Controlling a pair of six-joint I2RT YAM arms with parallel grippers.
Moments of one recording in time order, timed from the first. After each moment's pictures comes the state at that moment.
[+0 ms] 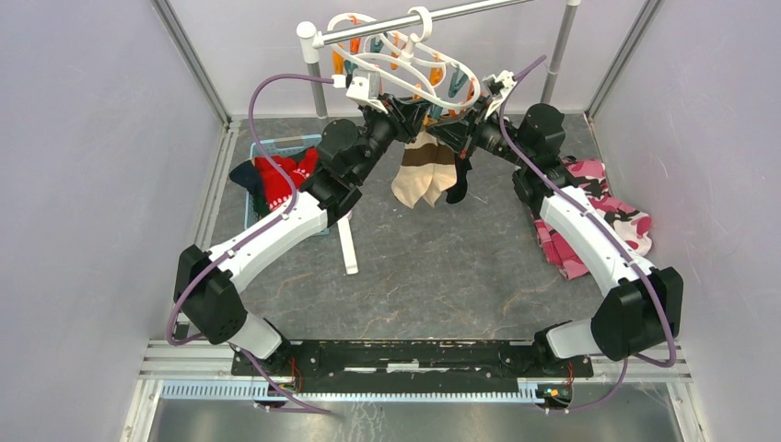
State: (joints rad) left arm -0.72 1.52 1.34 0.47 -0.09 -0.37; right arm 0.33 1.40 1.22 0.31 -0.69 0.31
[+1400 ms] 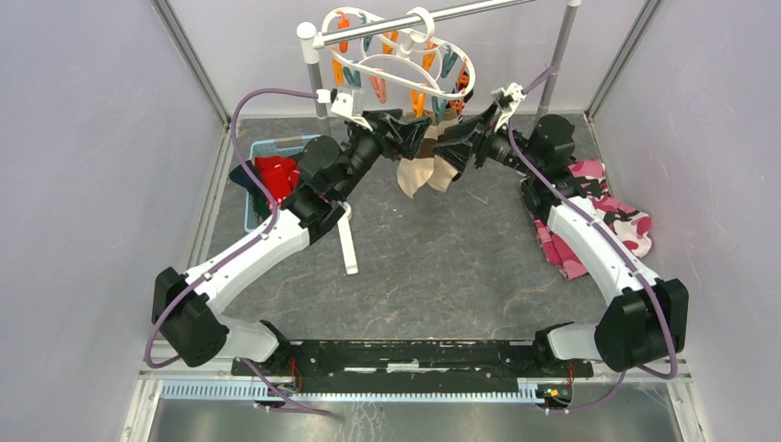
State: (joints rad) left arm -0.72 1.36 1.19 0.45 -0.04 -0.37; right arm 0.27 1.34 1.12 0.33 -0.78 0.28
